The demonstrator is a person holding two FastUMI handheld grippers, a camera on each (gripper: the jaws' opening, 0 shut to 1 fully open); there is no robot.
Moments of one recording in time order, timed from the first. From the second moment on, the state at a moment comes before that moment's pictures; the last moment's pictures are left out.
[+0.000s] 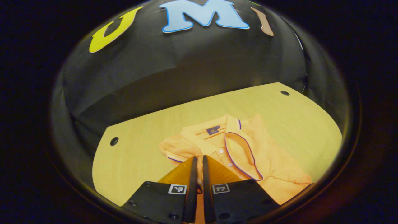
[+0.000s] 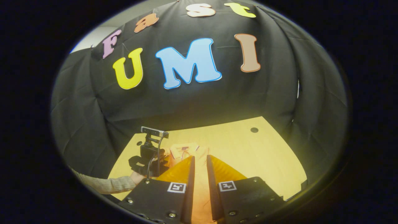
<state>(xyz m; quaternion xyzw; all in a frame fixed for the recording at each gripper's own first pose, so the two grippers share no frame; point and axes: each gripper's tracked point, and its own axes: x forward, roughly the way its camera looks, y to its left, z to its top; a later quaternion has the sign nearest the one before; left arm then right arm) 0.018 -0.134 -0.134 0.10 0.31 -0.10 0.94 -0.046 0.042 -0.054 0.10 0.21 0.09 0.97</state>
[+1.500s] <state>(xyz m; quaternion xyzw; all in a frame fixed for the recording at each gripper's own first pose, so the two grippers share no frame) -0.118 -0.097 -0.034 0.03 0.30 -0.07 0.95 -0.065 0.075 -0.138 0.05 0.30 0.16 0.94</state>
